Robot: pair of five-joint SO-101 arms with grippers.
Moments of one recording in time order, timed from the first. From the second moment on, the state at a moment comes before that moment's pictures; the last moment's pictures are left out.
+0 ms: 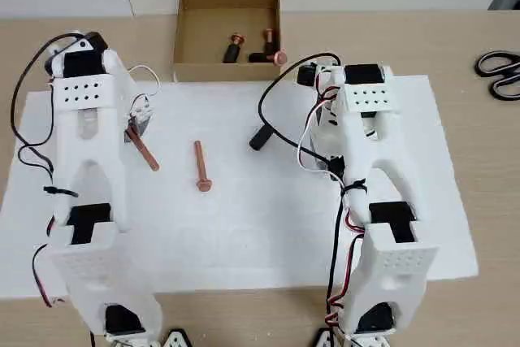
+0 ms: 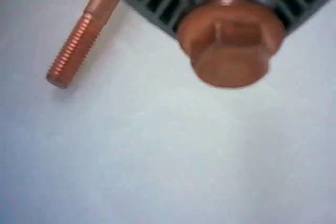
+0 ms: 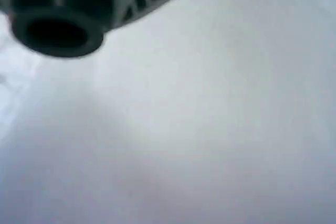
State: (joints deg) left arm -10.9 23.2 -26.2 99.3 37.2; right arm -7.6 21.5 -14.8 94.7 6.5
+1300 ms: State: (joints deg) left arm 4.7 -9.8 -24.4 99.6 28.2; right arm -18.2 -51.4 33.6 59.8 6.5
